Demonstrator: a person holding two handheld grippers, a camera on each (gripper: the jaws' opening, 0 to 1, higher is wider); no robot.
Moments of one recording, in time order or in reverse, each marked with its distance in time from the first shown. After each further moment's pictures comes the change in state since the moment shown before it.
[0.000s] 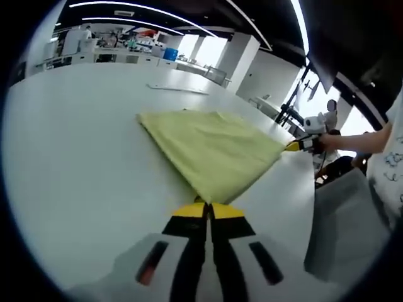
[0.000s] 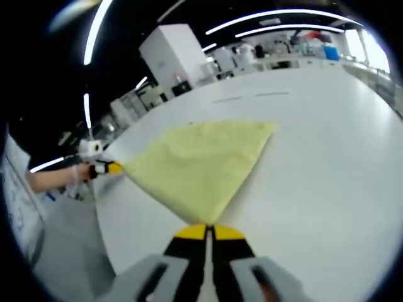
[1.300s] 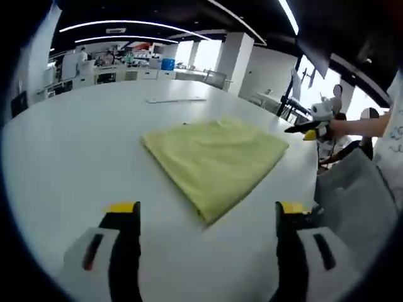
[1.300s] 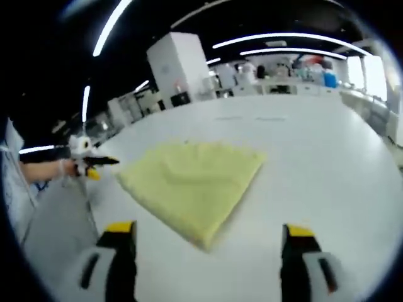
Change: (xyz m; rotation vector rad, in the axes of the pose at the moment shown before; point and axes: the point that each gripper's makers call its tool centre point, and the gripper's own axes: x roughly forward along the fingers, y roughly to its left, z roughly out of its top) left arm -0.034 -0.024 0.000 0.200 -0.021 0.116; right arm -0.040 0.020 0.012 -0.145 -0.132 -0.124
